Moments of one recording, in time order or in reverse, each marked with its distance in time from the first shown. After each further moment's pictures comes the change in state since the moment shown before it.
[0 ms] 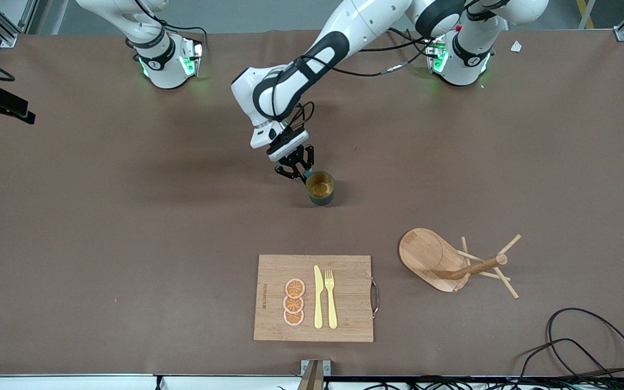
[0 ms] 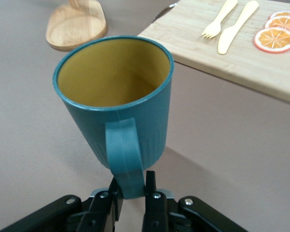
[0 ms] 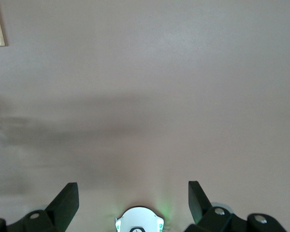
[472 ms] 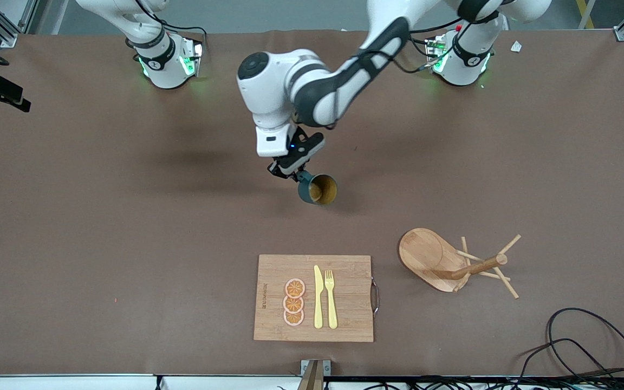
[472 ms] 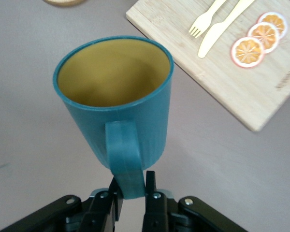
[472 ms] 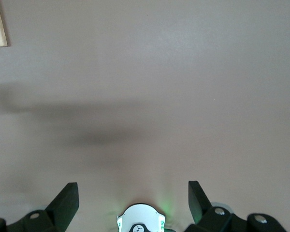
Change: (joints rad) left arm 0.218 -0.259 -0.010 0.014 -0.563 0.108 0.310; right arm 0.000 -0.040 -0.005 -0.015 0.000 -0.012 0.017
